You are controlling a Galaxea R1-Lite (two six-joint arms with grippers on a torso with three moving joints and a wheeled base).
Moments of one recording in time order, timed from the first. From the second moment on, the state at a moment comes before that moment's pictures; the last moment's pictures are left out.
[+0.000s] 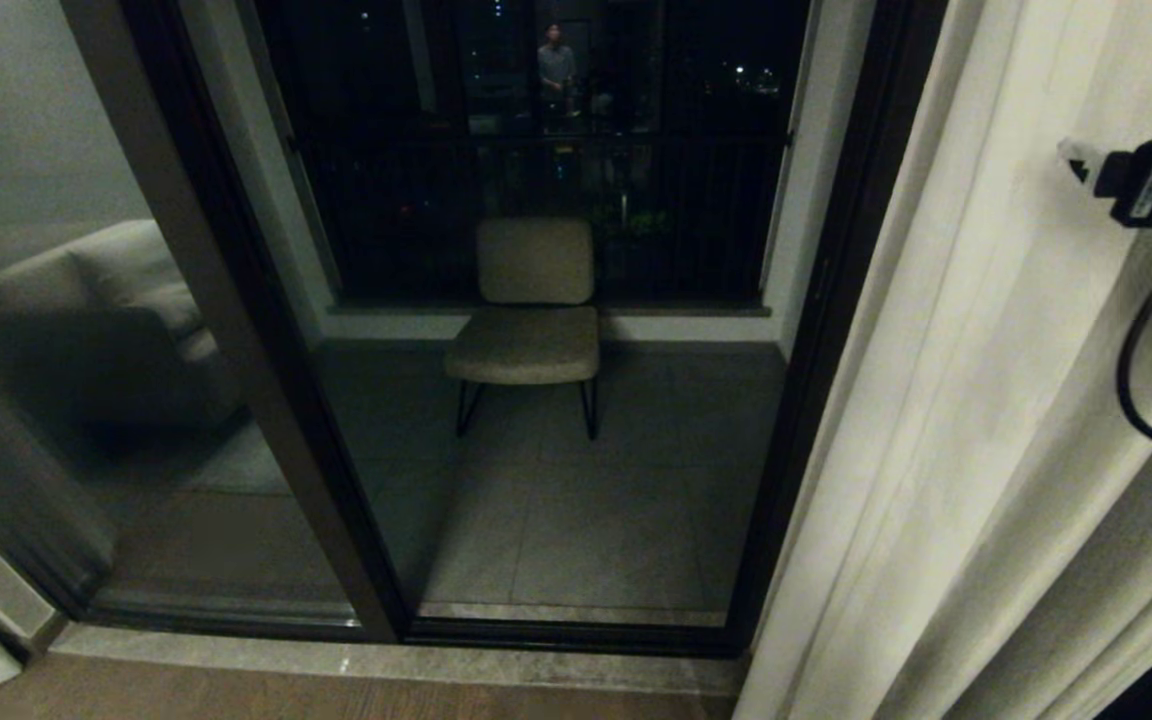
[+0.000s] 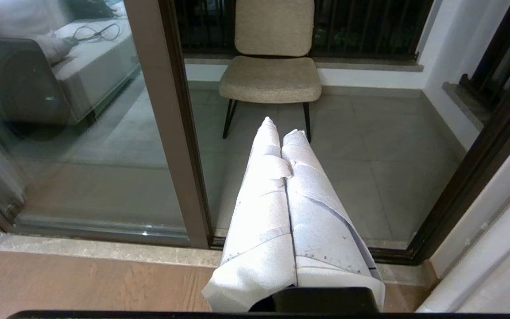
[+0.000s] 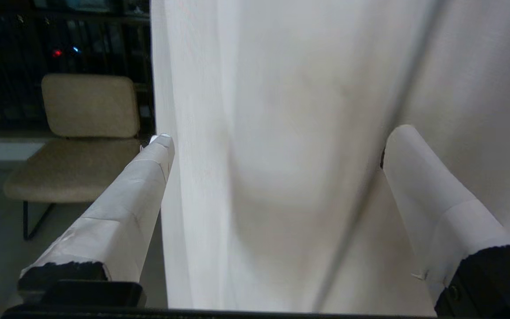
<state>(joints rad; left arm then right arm) 0.00 0.00 0.00 -0.01 0.03 -0.02 -0.01 1.46 -1.04 -0.60 -0.19 -0.11</state>
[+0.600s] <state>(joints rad) 0.00 0.00 0.00 -0.01 0.03 -0.02 -0.11 1.47 -1.09 -0.61 -0.18 -0.11</state>
